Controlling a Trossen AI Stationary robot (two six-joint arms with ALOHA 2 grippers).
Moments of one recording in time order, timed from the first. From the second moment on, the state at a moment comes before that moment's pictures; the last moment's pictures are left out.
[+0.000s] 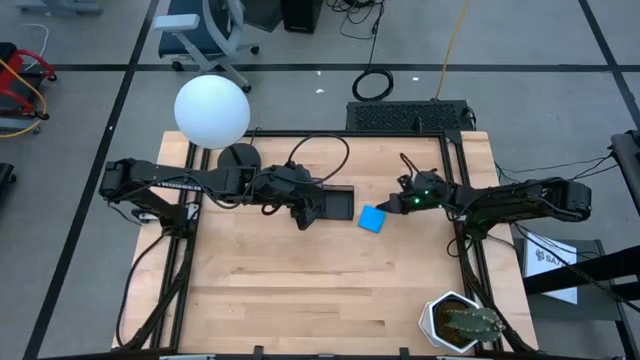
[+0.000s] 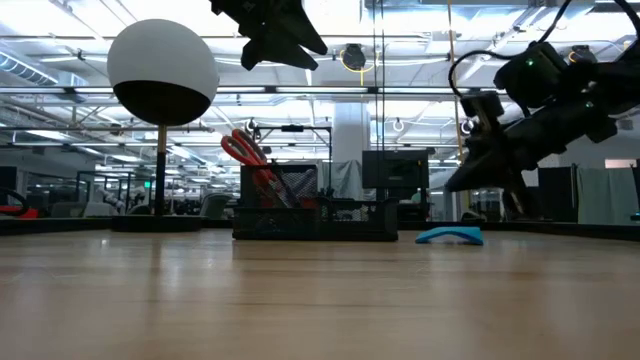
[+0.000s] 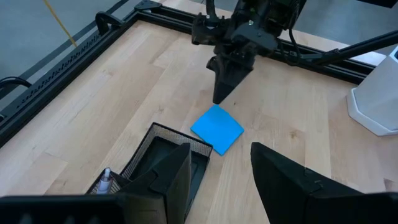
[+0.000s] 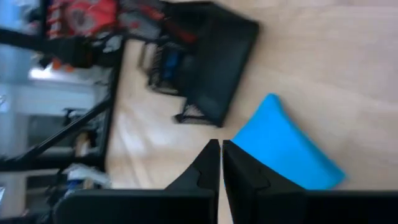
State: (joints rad) left arm 0.00 1.47 1.19 -0.29 -0.18 -0.27; right arm -0.37 1.10 0.15 0.43 -0.30 1.11
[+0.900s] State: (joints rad) left arm 0.00 1.47 1.19 -0.29 -0.19 -0.32; right arm -0.38 1.10 0.15 0.30 -0.35 0.97
